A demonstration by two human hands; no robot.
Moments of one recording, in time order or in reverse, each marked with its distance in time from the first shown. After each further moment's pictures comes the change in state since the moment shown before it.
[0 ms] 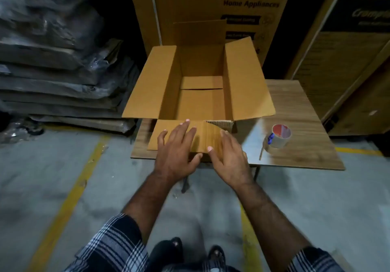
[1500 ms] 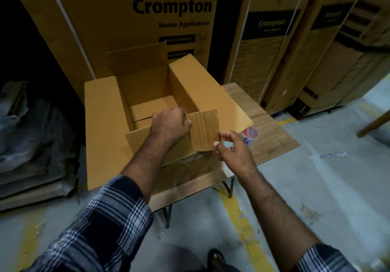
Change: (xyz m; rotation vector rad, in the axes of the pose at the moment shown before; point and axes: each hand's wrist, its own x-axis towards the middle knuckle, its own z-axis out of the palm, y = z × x) left_hand 0.214 -0.038 -0.049 -0.281 -0.229 0.167; right_hand 0.088 -0.025 -0.004 0.528 0.439 0.456
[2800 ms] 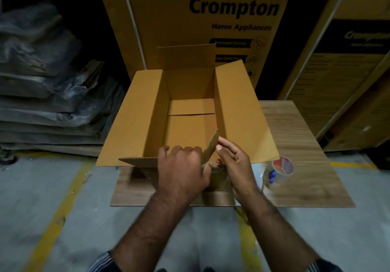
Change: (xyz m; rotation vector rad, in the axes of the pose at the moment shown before) left_hand -0.072 0.091 0.029 0.273 0.032 -0.352; right_hand 0.065 0.013 0.000 0.519 -0.478 0.045
